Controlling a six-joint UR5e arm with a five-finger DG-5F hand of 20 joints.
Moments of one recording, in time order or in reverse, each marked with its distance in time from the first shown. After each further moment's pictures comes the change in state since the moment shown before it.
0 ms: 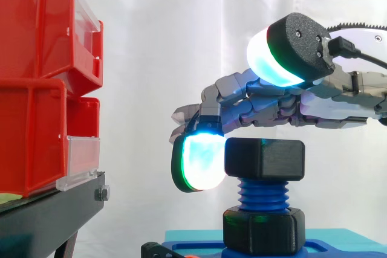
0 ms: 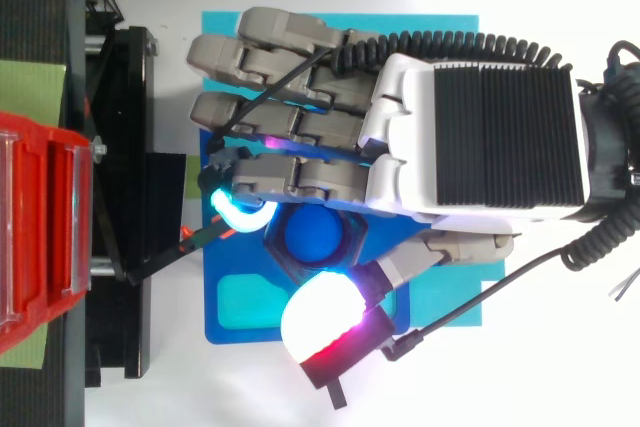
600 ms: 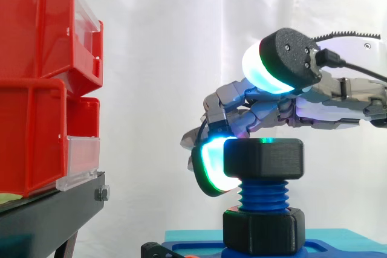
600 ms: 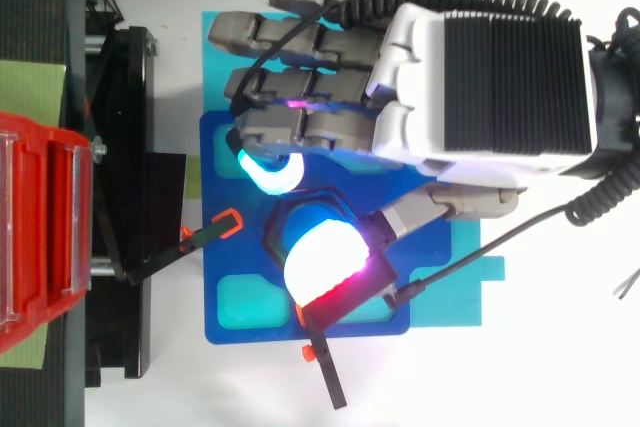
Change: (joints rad) arm -0.035 0.001 0.000 0.001 -0.007 -0.002
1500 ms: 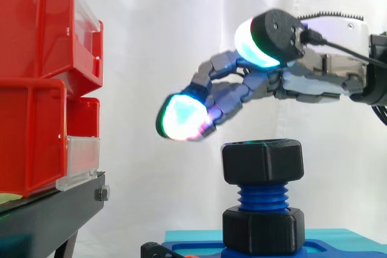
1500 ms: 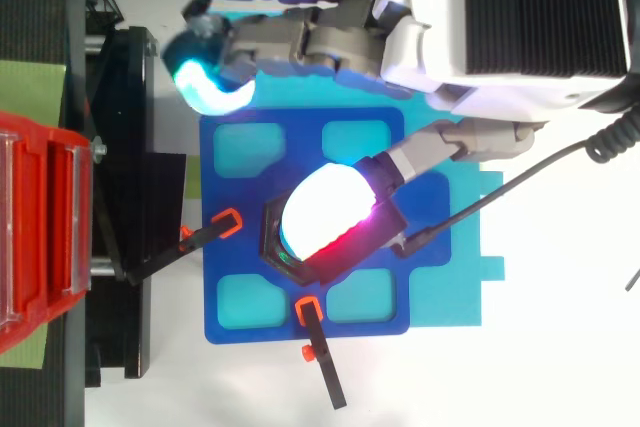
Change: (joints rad) arm -0.055 0.000 0.057 0.007 -0.085 -0.034
